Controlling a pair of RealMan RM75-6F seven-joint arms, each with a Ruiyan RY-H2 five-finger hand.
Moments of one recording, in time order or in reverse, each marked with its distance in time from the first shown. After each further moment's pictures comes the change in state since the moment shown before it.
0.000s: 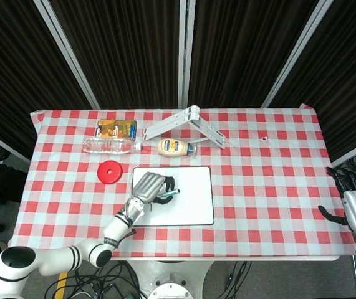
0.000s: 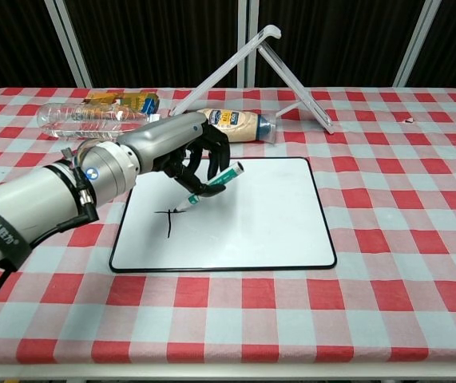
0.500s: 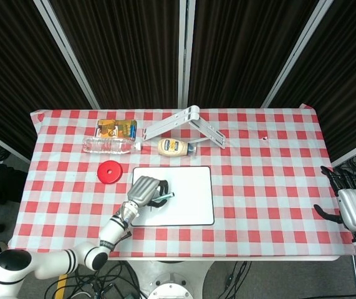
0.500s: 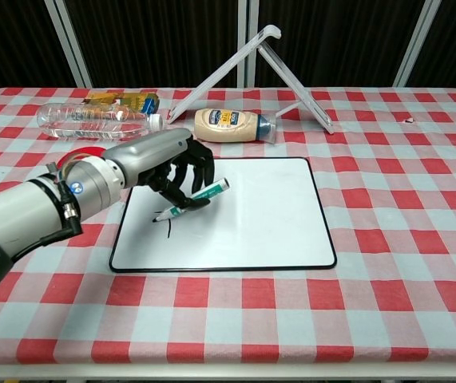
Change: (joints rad) left arm 0.050 0.023 0.032 -0.034 -0.029 -0.005 0.019; right arm 0.022 -0.011 0.001 0.005 -0.017 -0.020 0.001
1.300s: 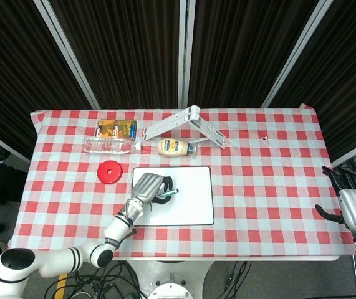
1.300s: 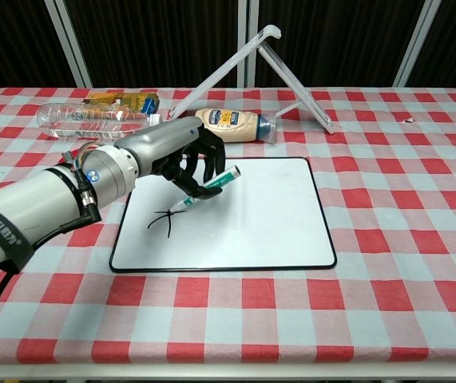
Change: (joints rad) left arm -0.034 -0.032 -0.060 0.018 -0.025 -0.018 0.030; right arm -0.001 0.002 -0.003 0.011 0.013 -0.006 0.007
